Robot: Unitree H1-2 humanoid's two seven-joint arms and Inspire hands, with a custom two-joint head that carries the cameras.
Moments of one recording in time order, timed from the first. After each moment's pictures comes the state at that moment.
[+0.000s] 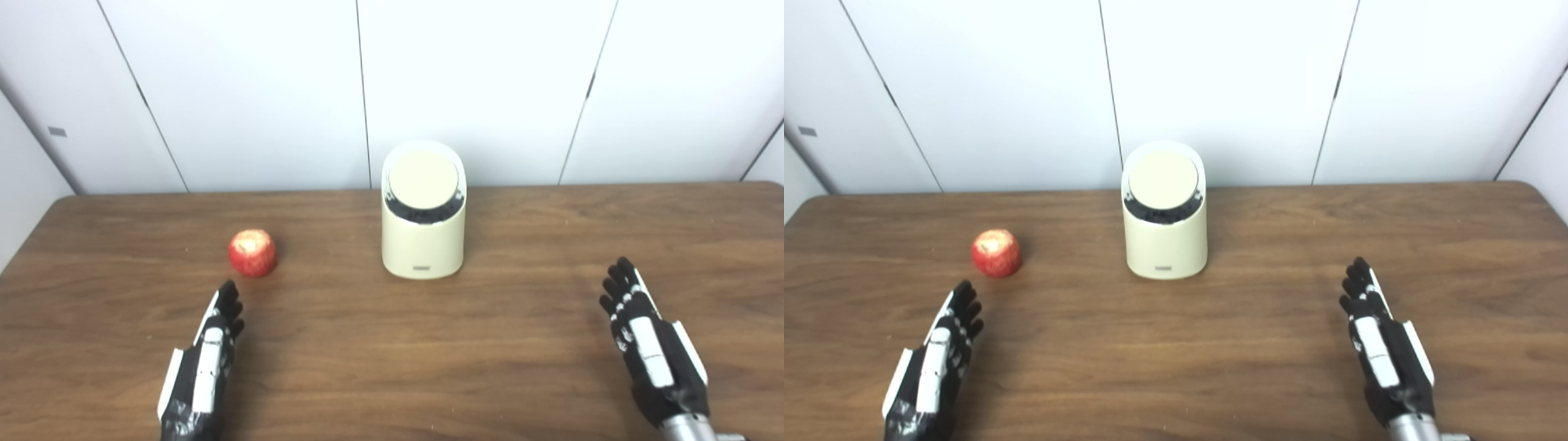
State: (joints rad) left arm 0.25 0.05 0.18 -0.31 -0.11 0.02 -0.12; right arm 0.00 -0.16 -0.09 -0.16 0.11 -0.01 0.12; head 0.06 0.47
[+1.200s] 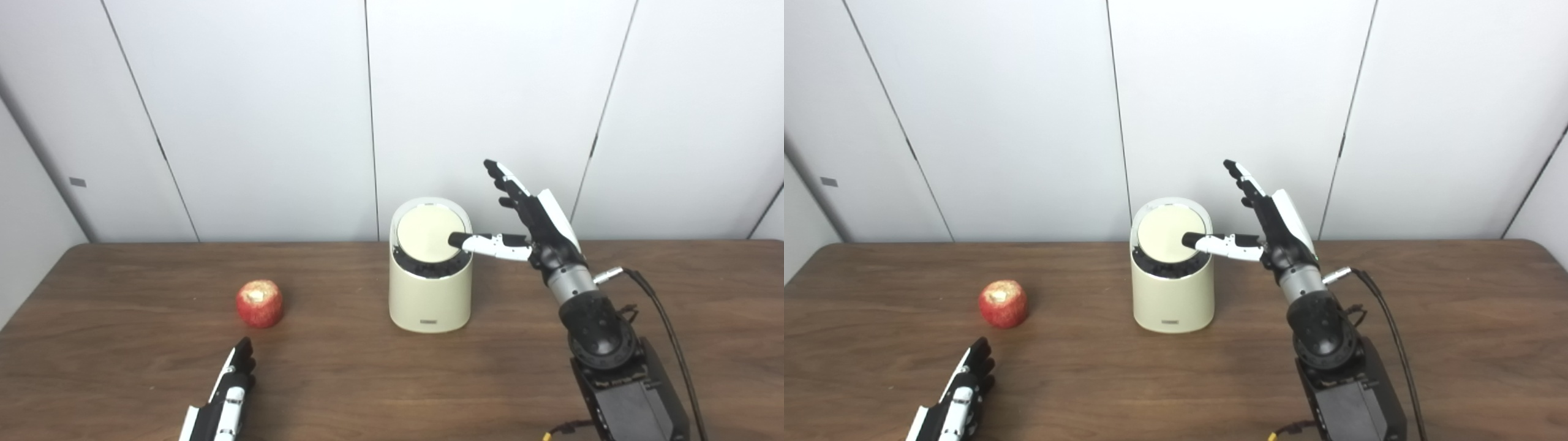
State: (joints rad) left arm 0.25 0.04 0.14 -0.25 -0.07 -0.06 -0.09; right arm -0.61 -0.13 0.14 0.11 -0.38 0.19 0.03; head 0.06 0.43
